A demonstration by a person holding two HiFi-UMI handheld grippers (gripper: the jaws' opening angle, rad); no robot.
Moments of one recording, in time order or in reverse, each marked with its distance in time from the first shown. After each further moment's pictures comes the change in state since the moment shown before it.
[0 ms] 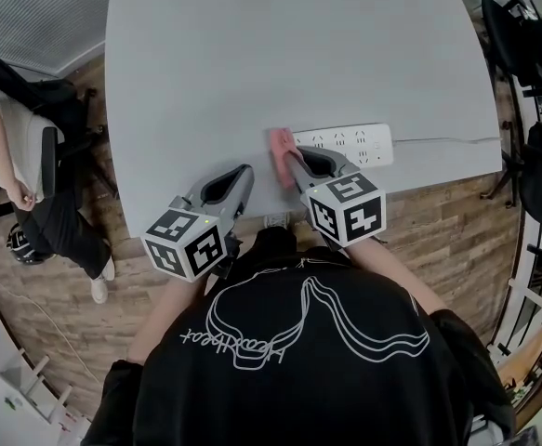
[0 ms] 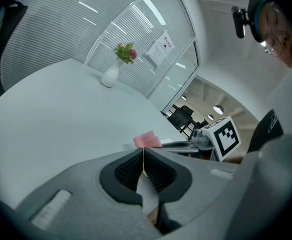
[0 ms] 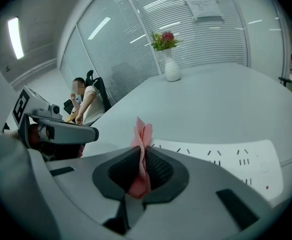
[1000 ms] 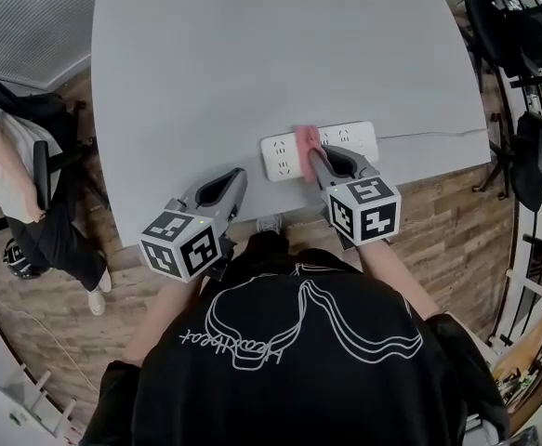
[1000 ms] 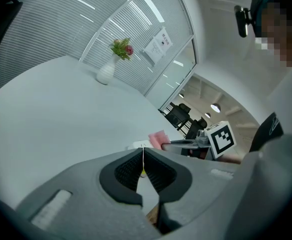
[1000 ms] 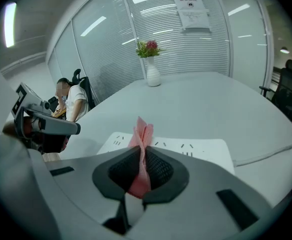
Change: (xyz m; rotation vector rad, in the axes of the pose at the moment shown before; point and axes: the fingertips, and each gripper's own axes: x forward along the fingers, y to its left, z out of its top) left arm 0.009 -0.011 -0.005 0.011 0.028 -0.031; right arm -0.043 -0.061 -0.014 0.003 -0.033 -0.178
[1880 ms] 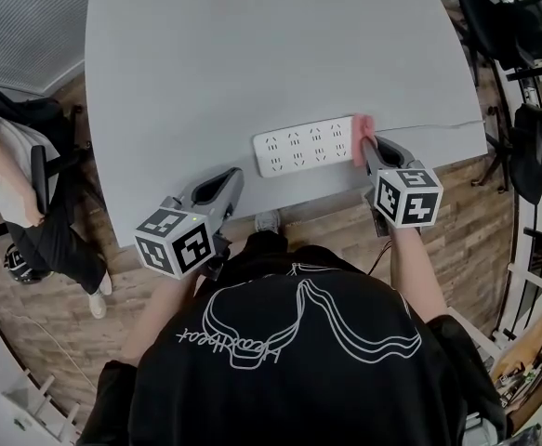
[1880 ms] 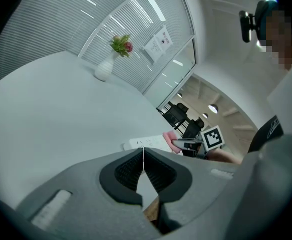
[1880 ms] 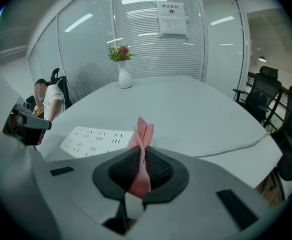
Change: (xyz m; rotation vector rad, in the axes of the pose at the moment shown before) left arm 0.004 -0.008 -0.005 -0.019 0.020 -0.033; right arm -0.051 -0.112 -0.019 0.064 -0.008 -0.224
